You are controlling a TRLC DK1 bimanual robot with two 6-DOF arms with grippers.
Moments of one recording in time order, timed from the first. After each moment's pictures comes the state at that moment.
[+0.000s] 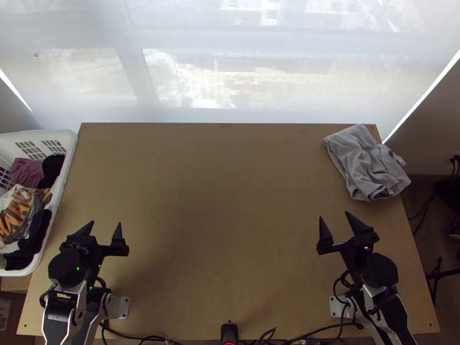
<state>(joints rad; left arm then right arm) -0.07 0.00 0.25 -0.54 -0.13 0.07 0.41 0.00 0.10 -0.21 0.19 0.02</state>
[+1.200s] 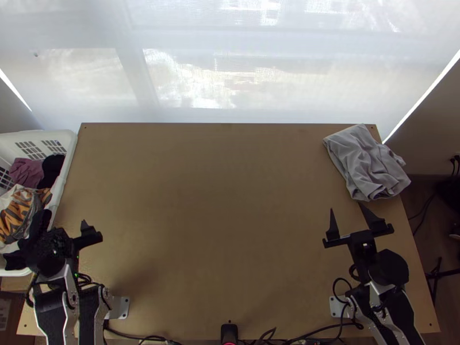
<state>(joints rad) 0.35 0.19 0.38 -0.54 -0.14 0.09 0.39 0.13 0.19 -0.09 0.26 -0.35</state>
